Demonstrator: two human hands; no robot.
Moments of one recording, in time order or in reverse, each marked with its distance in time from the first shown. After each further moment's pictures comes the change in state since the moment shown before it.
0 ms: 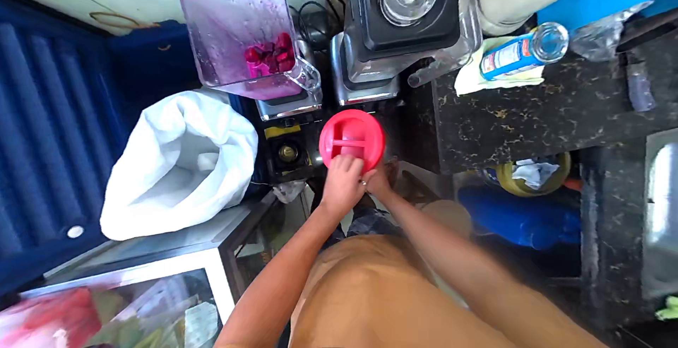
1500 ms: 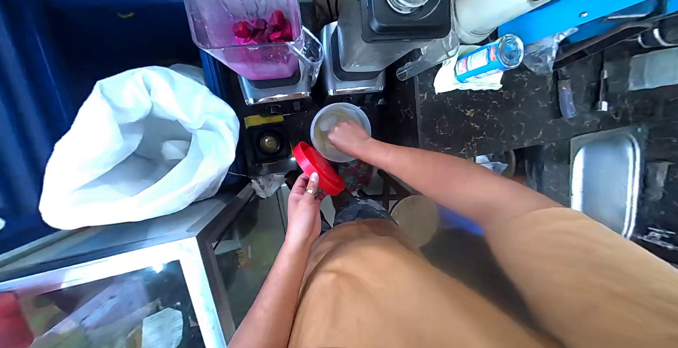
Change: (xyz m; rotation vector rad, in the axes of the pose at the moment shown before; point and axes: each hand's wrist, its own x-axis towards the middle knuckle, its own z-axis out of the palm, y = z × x) left_hand -0.068 0.016 -0.044 -1.449 0.324 -0.964; right_hand 0.063 -0.119 -0.001 -1.256 -0.680 -0.581
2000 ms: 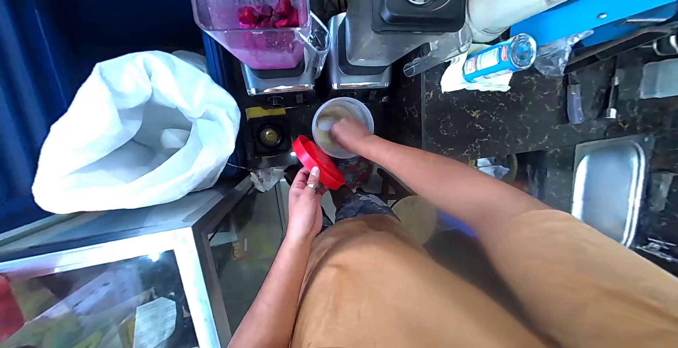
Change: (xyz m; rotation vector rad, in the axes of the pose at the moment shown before) left_hand -0.001 -0.006 0.005 -0.044 0.049 0.036; right_hand 0.012 0.004 0.008 0.205 -0.086 0.172
